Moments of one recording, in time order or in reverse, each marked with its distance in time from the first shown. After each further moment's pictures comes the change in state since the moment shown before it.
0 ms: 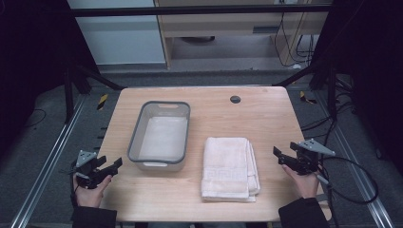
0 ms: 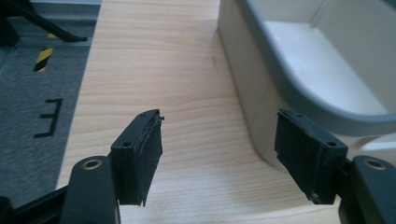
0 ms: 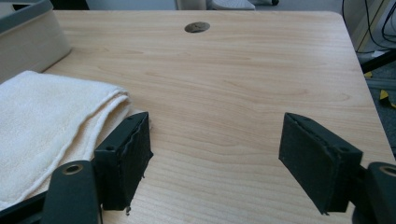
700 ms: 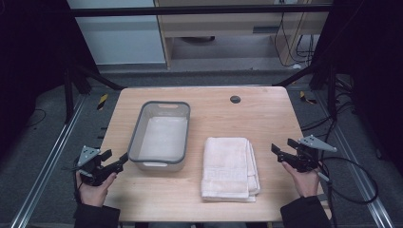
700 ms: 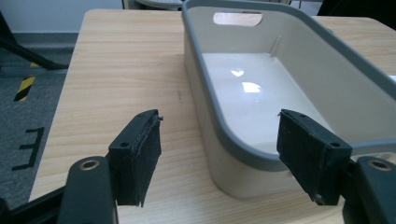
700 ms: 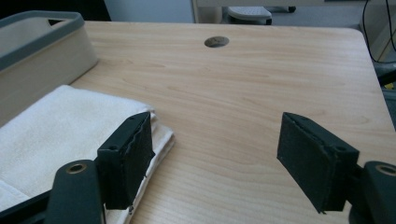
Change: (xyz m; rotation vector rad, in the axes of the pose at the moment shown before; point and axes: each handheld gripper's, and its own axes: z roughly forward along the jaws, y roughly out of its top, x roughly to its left) left arm -0.027 0.020 -0.009 -0.083 -0.057 0.041; right arm 0.008 0.018 -0.007 -0.015 0.064 -0.014
